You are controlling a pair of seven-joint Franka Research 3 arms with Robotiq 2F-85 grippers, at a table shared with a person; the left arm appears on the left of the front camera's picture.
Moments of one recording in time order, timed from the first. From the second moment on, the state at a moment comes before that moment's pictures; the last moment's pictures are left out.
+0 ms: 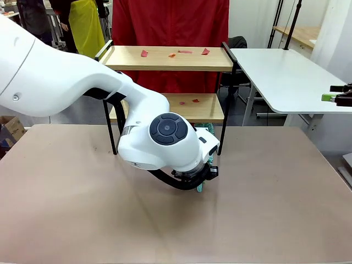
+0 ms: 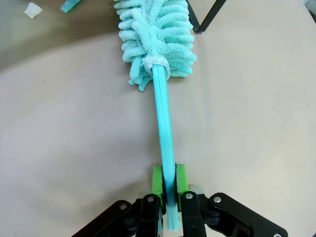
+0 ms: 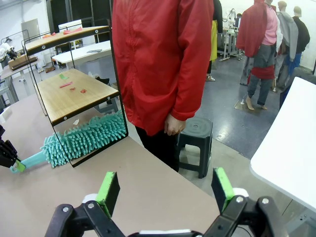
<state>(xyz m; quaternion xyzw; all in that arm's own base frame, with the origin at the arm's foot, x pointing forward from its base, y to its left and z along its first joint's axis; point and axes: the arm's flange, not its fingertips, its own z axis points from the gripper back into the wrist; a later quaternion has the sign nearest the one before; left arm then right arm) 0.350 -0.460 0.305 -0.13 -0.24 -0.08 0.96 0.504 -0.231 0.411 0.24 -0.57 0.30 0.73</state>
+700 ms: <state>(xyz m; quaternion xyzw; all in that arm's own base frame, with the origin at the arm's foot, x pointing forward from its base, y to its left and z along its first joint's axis) 0.349 -0.444 0.319 -0.12 -0.23 -0.06 0.96 0.504 -0.231 0.411 0.24 -0.57 0.30 0.73</state>
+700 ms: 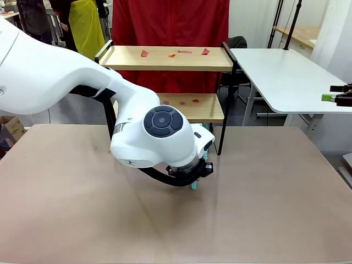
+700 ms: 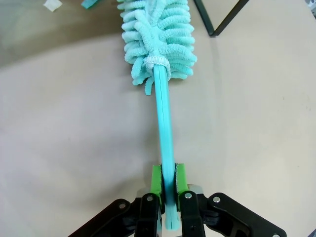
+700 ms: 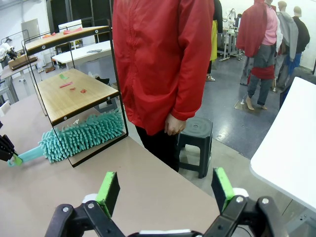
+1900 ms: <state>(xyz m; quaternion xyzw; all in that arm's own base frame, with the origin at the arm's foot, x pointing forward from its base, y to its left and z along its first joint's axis) 0.347 -0.360 0.339 -0.06 -0.18 0.03 0.98 0.504 -0.231 0.411 0.24 -0.57 0.30 0.73</state>
